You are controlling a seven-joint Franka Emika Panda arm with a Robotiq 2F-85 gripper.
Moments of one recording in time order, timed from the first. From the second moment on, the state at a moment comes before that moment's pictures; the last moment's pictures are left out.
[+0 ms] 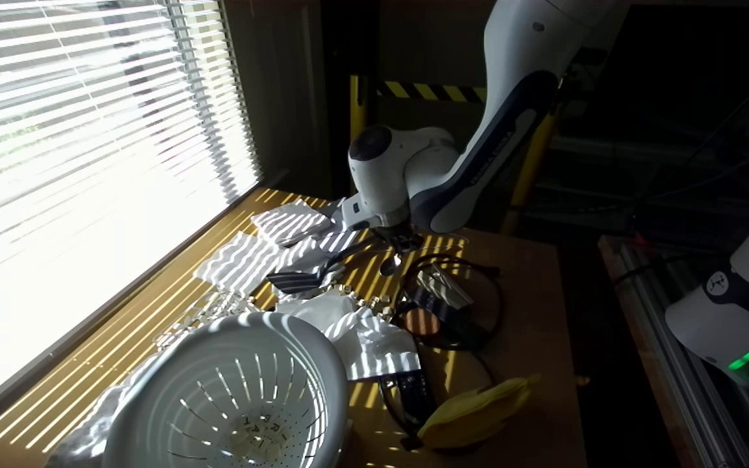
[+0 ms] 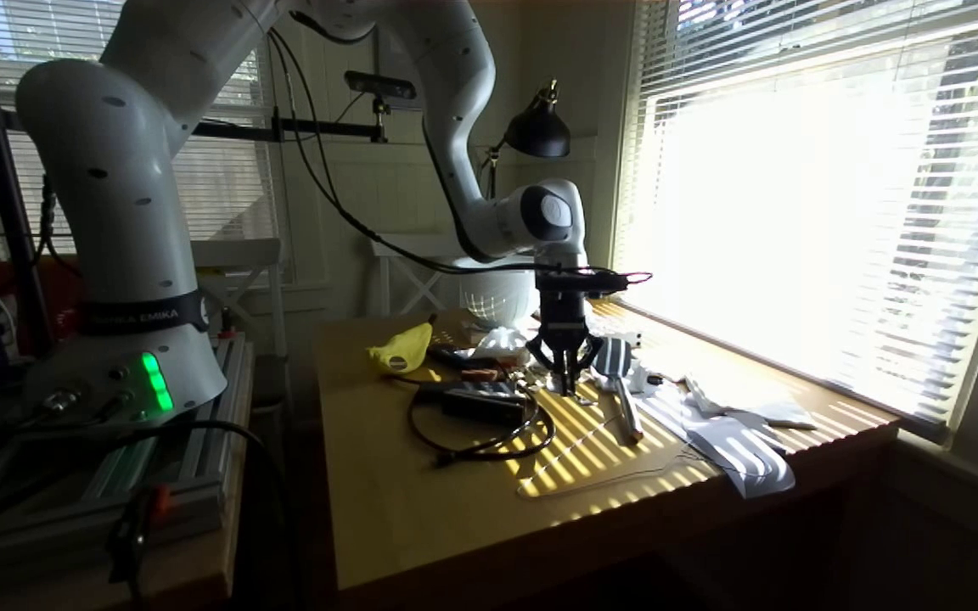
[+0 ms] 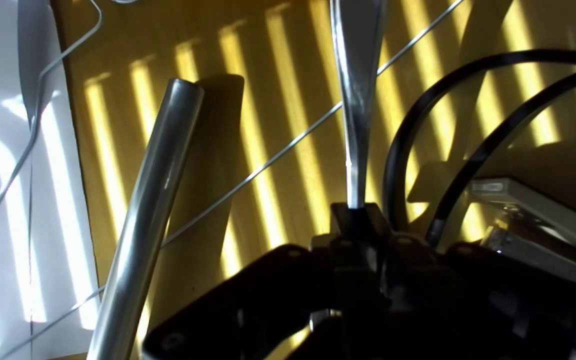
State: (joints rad) arm 0.05 0.69 -0.16 -1.97 -0.55 2.50 -0.87
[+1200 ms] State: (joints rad) arm 0.16 0.79 -0.09 -1.82 -0.70 2.02 -0.51
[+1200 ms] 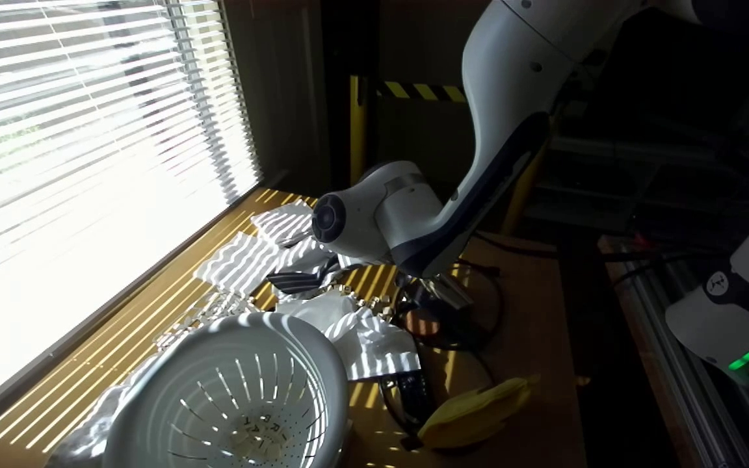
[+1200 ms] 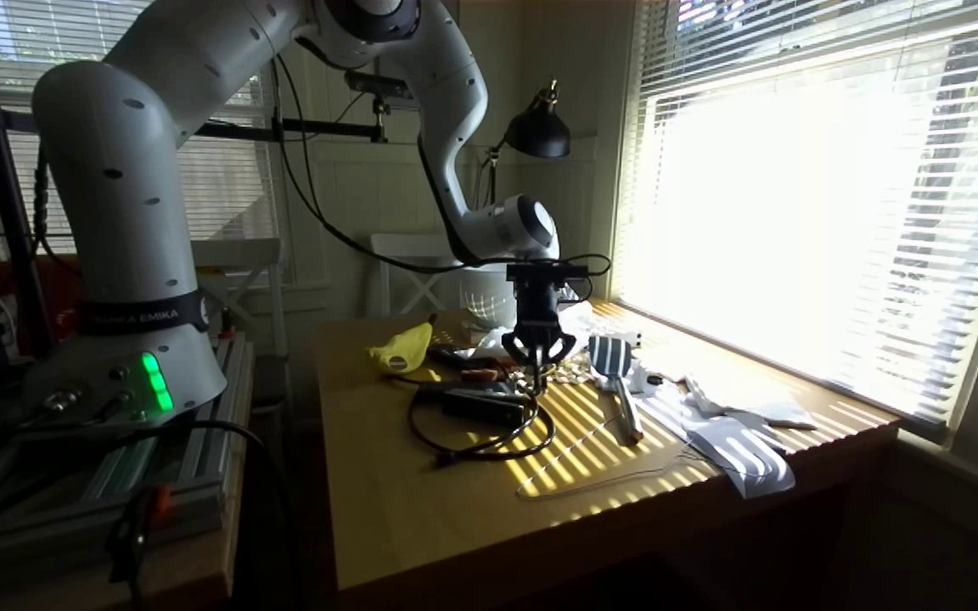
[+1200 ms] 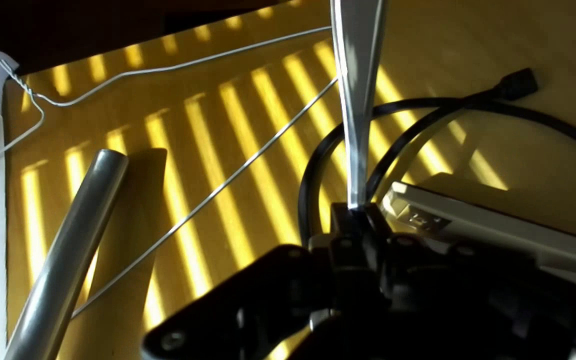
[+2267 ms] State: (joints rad) arm 0.17 0.96 0.00 -1.58 -0.83 1.86 -0.47
